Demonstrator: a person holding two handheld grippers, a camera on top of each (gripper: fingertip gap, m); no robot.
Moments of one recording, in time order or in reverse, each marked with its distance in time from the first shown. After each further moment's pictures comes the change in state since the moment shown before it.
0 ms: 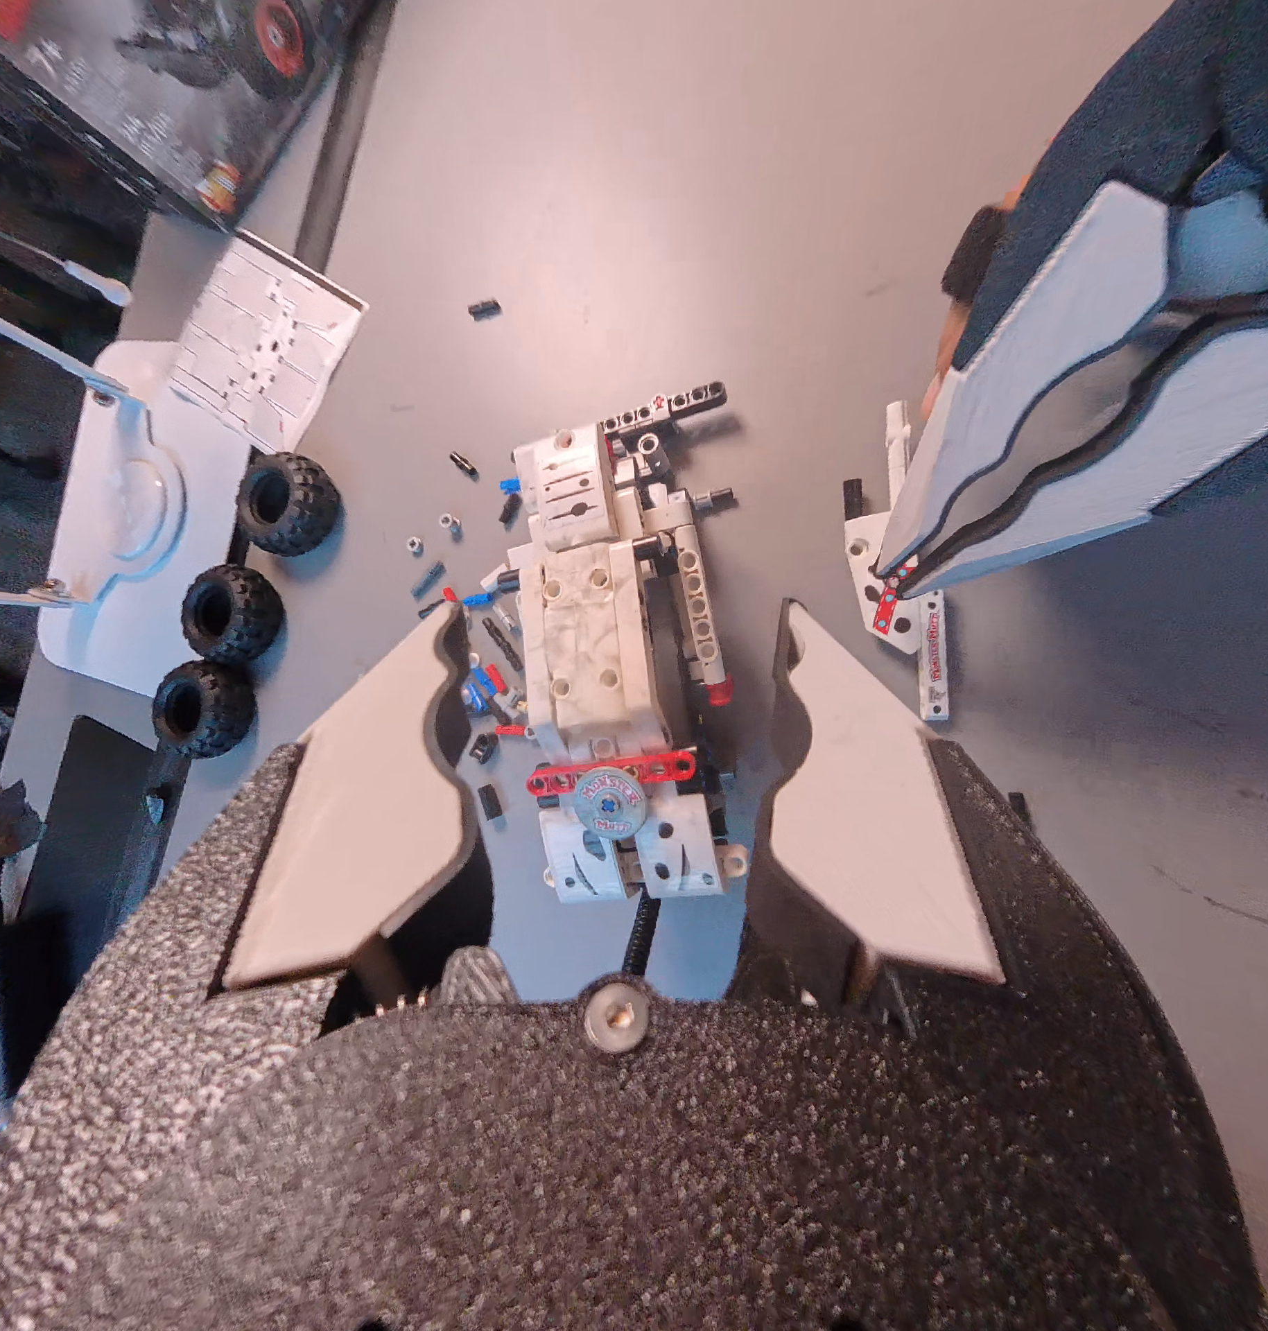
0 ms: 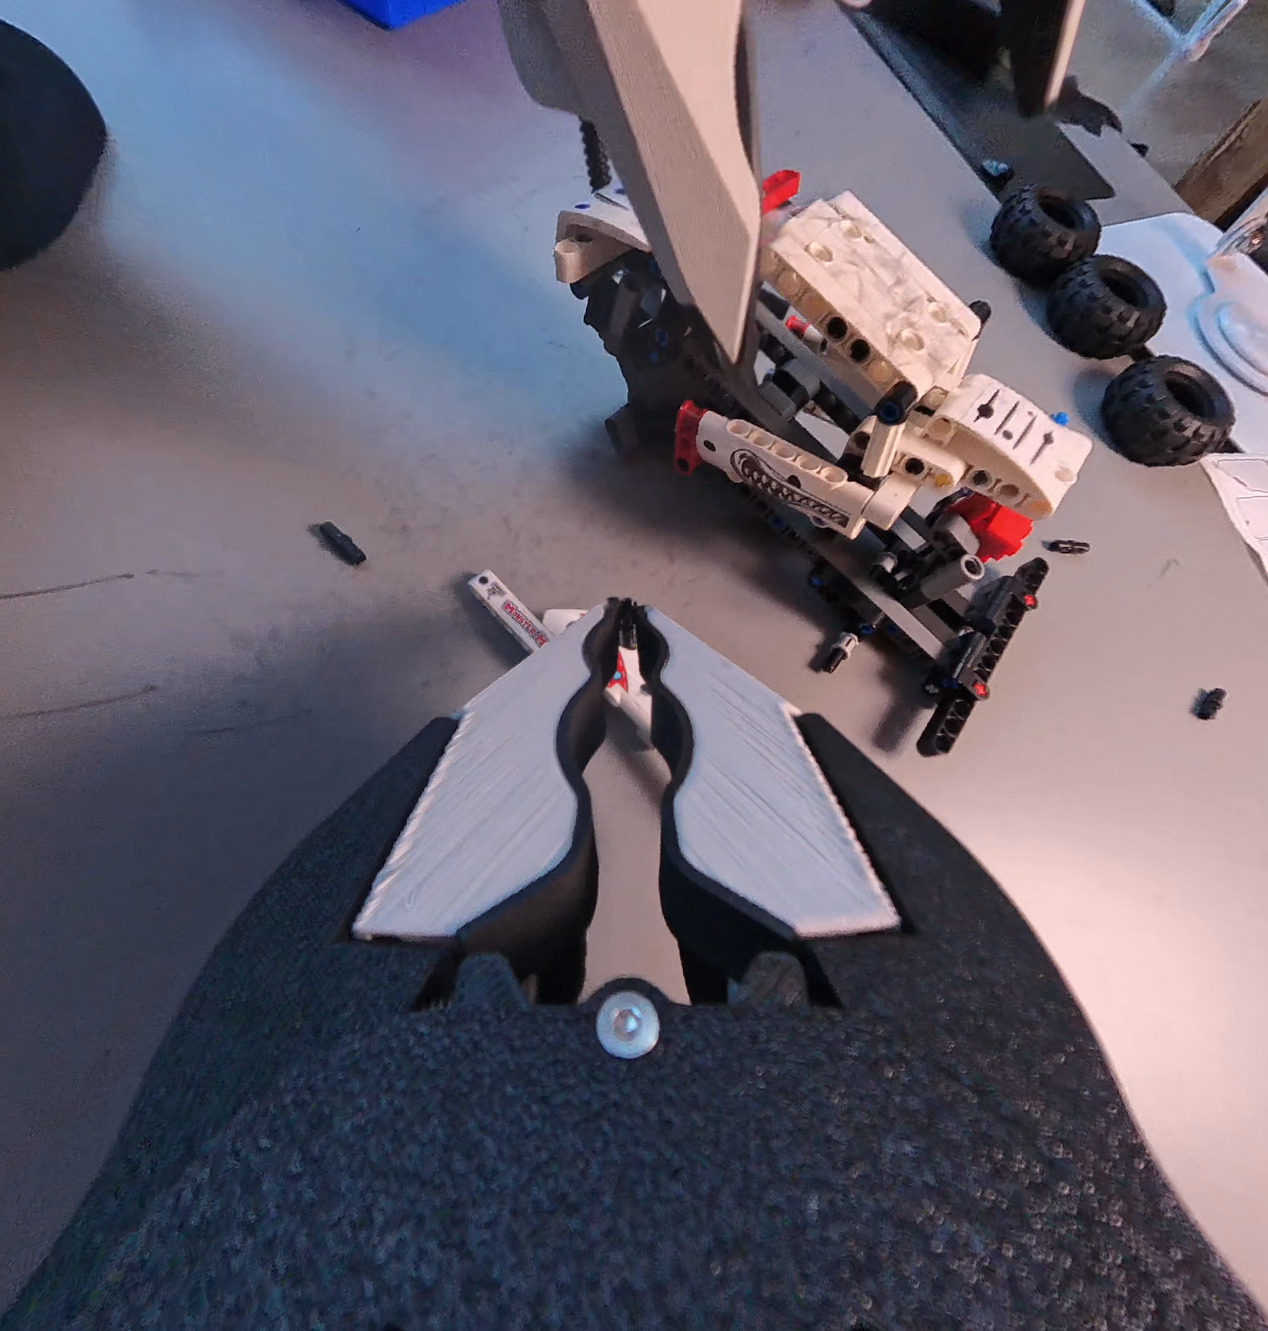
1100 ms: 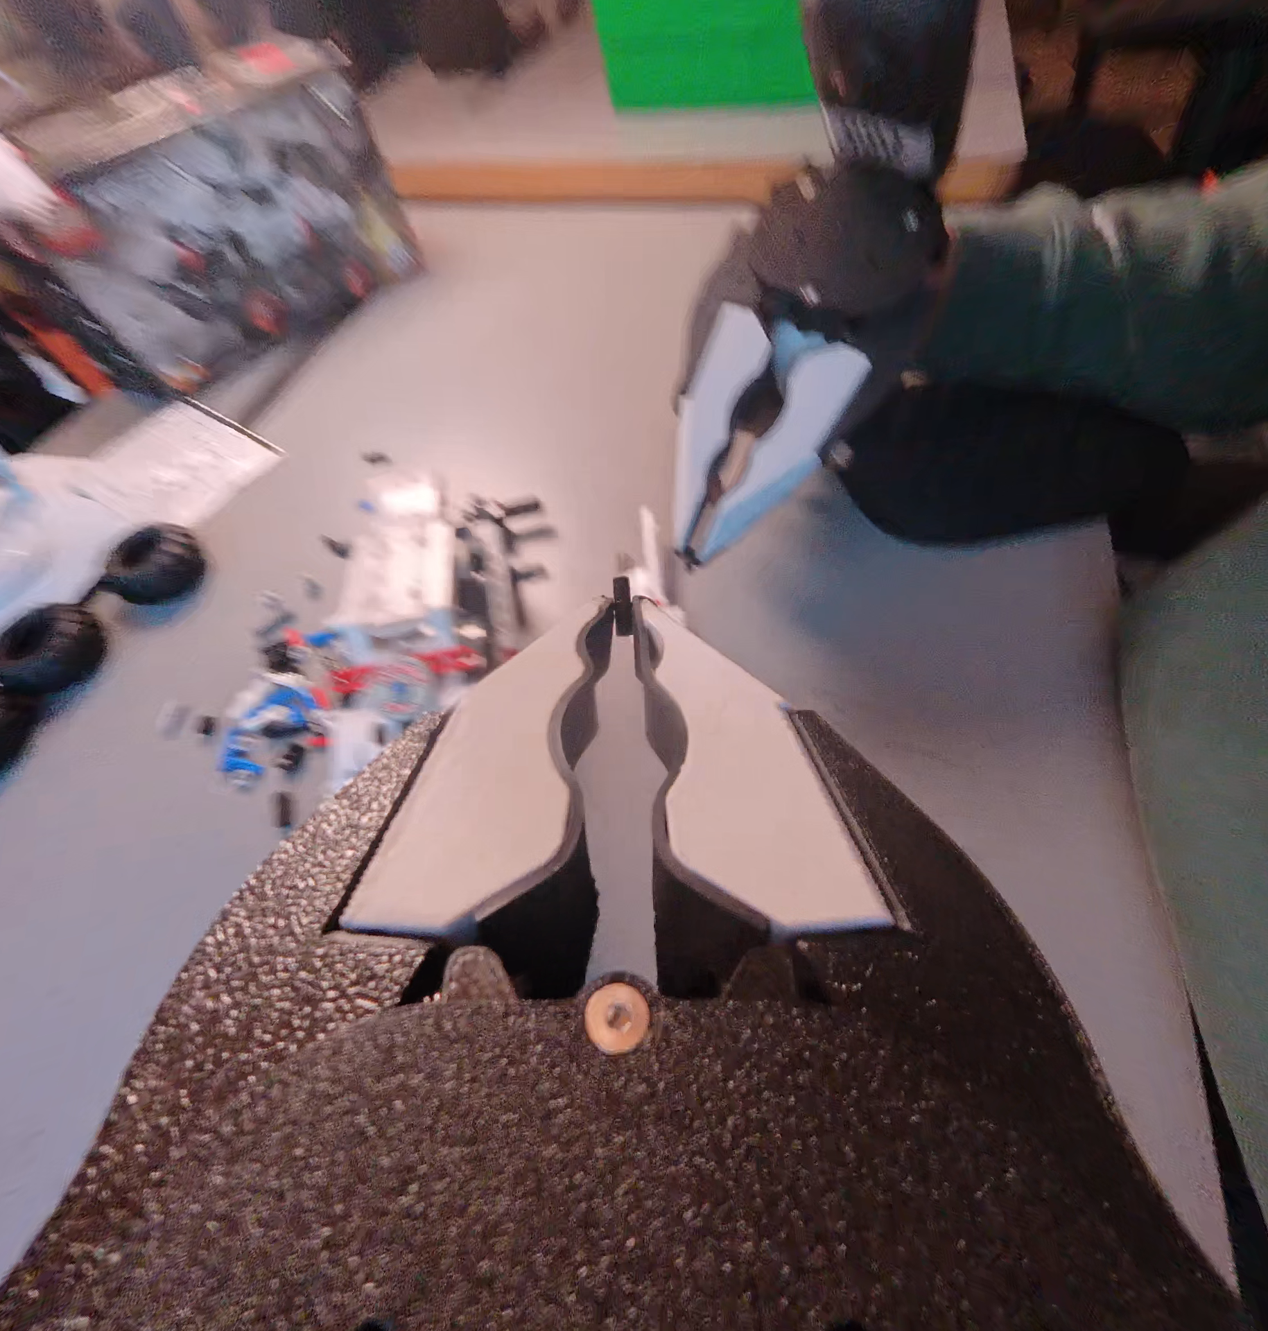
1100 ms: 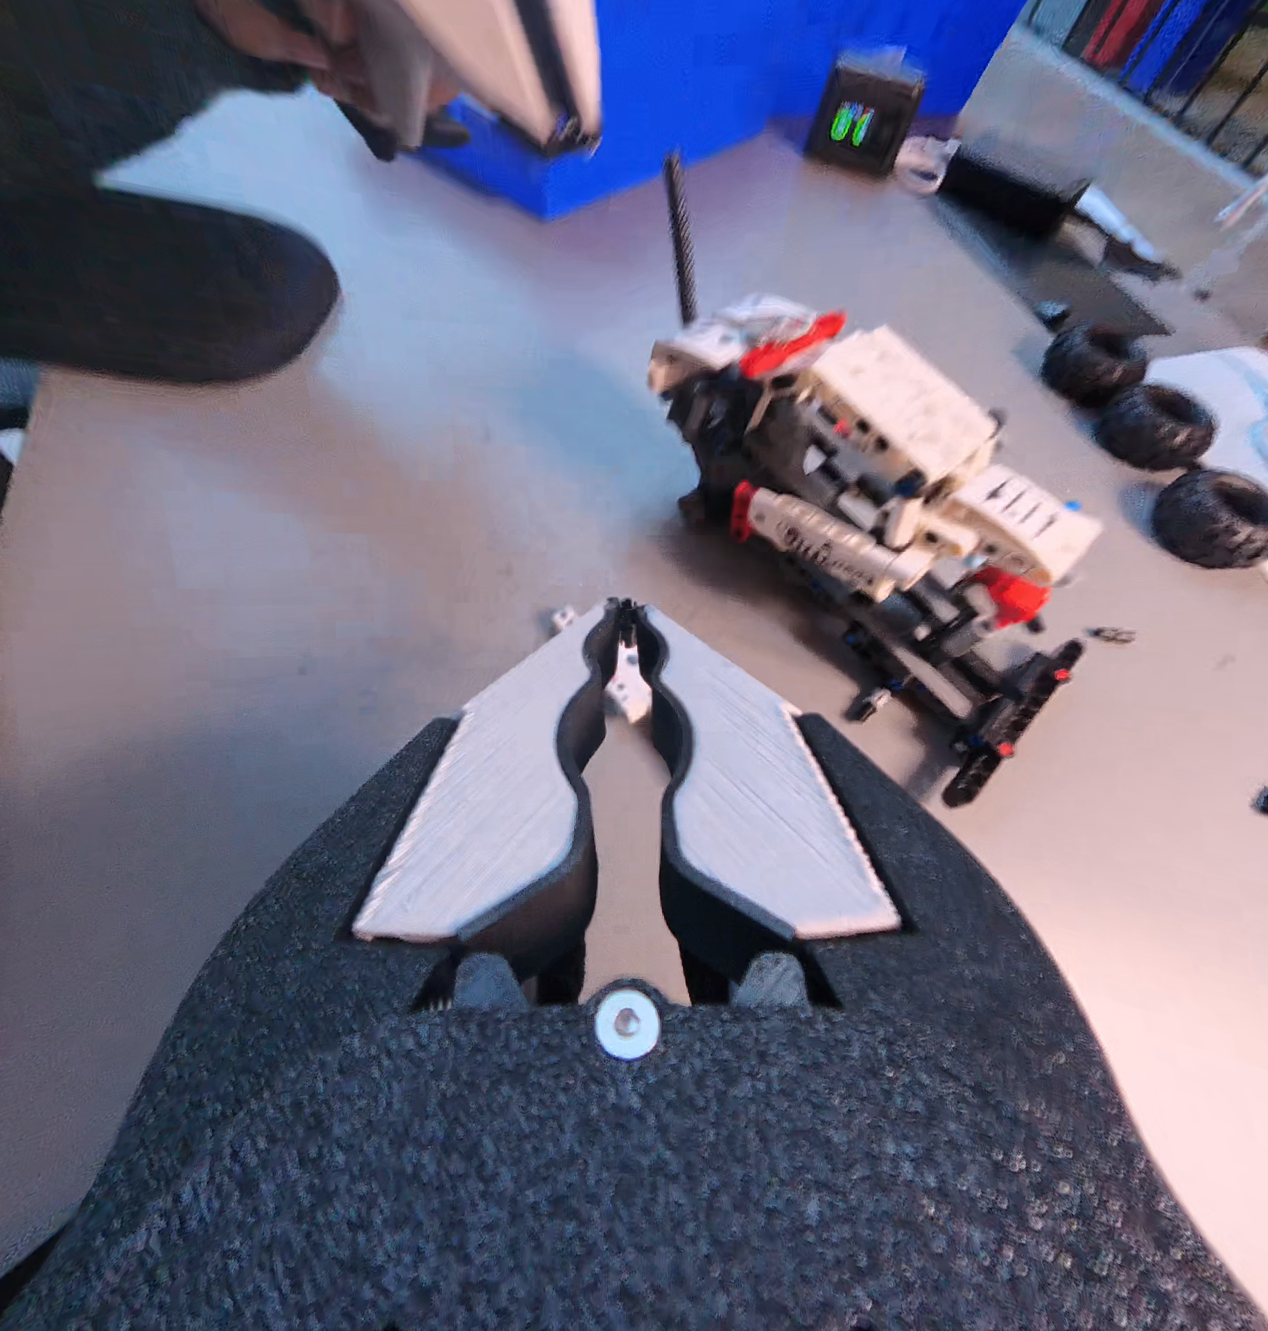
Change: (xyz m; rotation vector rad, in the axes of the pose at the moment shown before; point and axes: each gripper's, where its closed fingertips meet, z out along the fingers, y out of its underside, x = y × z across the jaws) left arm 0.060 0.017 -0.080 0.480 0.148 -0.167; right arm -0.013 -0.020 -0.029 0.169 -0.152 -0.005
